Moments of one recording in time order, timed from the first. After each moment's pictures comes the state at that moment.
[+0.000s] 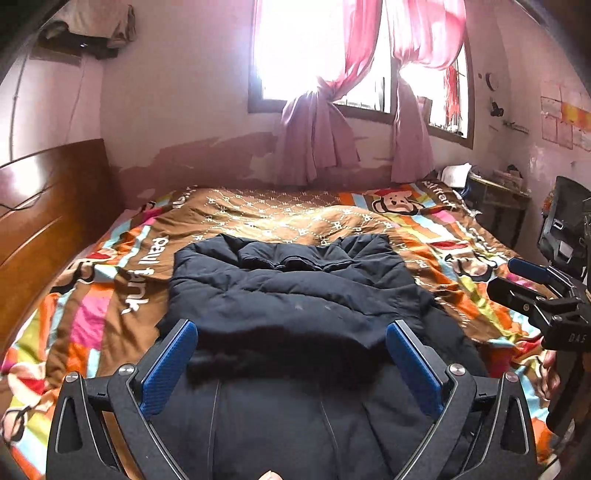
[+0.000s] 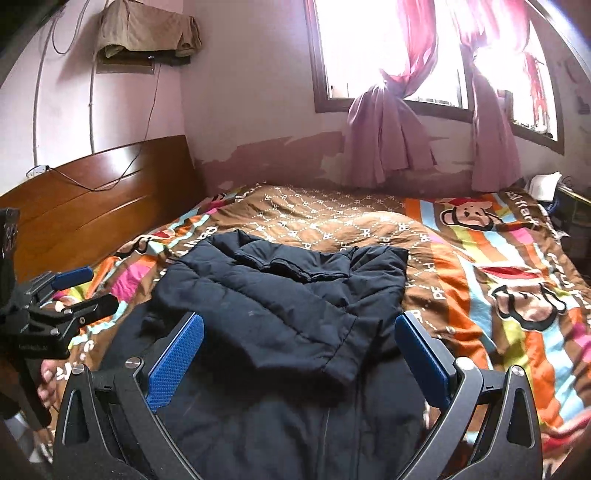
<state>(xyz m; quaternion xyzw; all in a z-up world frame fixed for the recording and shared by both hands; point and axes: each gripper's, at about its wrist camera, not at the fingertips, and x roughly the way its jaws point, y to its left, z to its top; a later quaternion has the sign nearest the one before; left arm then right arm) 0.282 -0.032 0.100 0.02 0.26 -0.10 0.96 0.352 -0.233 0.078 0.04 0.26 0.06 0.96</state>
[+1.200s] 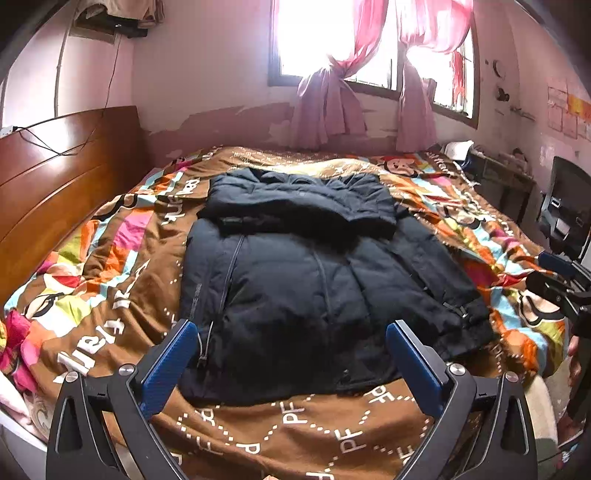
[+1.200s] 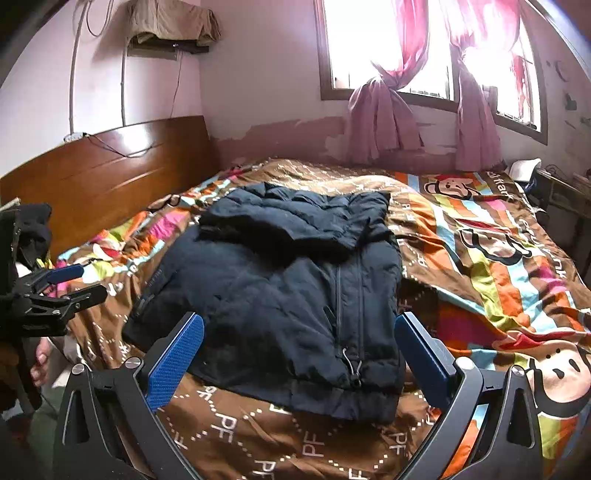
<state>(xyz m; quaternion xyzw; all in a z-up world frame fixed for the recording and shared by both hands) 0.093 -0.003 0.031 0.01 0.31 -0.07 0.95 0.137 -0.231 0.041 0.01 0.29 0.06 0.96</state>
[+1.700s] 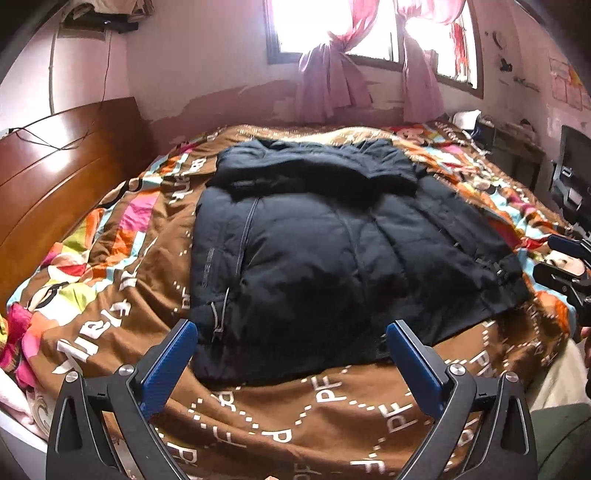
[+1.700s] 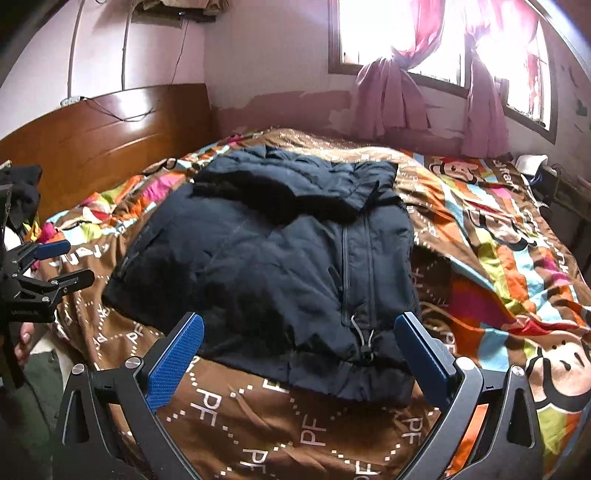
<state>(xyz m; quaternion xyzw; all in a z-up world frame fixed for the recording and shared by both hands) 0.104 0.010 -0.017 0.06 0.35 -0.05 0.94 0.150 -0.213 -0.011 -0.01 0.34 0.05 0.94</state>
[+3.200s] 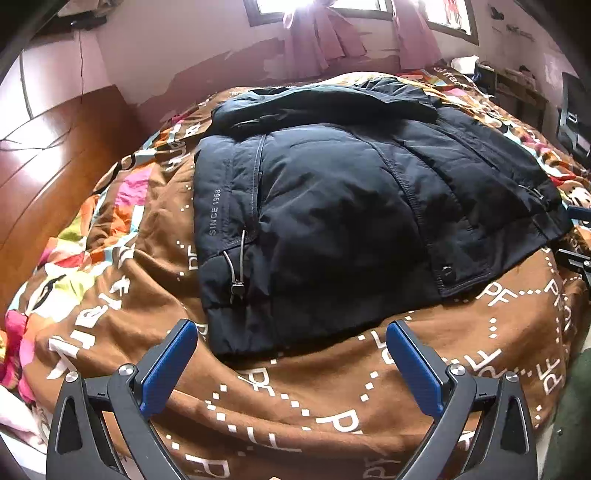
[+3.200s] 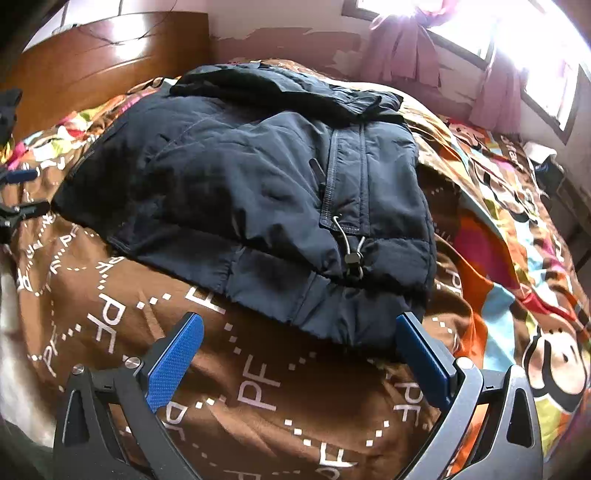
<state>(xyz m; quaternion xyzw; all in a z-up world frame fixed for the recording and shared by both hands) 0.127 0.031 -0.076 0.13 0.41 -0.04 0.90 0.167 -0.223 -0.090 -0.11 0.43 0.04 0.89</state>
